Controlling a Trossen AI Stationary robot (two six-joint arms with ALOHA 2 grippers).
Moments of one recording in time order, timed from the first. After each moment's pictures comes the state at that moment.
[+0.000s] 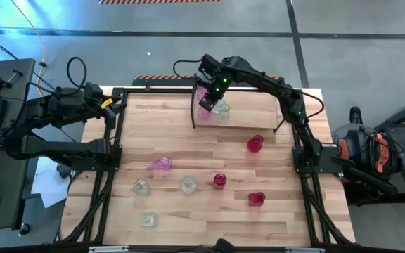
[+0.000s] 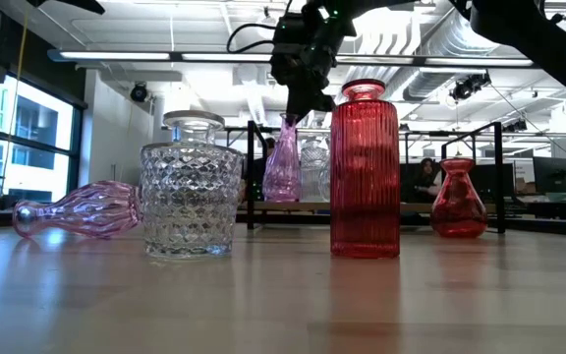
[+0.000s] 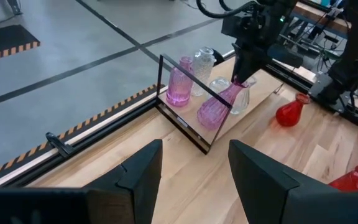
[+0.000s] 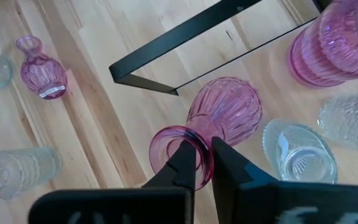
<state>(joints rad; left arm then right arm) 0.22 0.63 1.21 -1.10 -0.41 -0.39 -0.48 2.20 2.34 -1.33 -0.27 0.08</state>
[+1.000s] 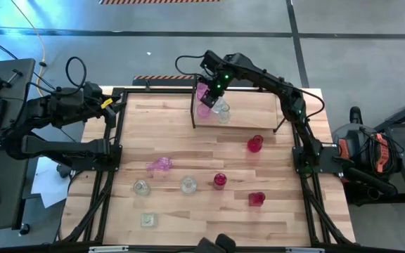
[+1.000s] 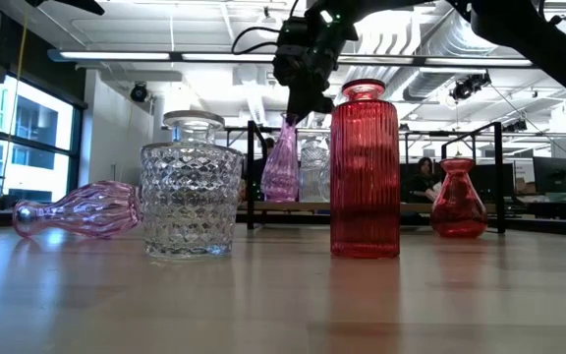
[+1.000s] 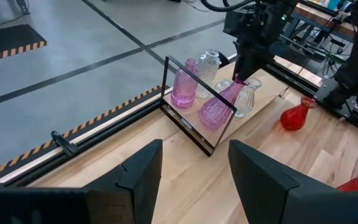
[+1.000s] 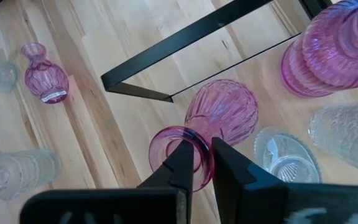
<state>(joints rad) 0.22 0.63 1.21 -1.10 -0.43 -0.41 -0.52 2.20 2.34 -1.31 -0.31 0.04</state>
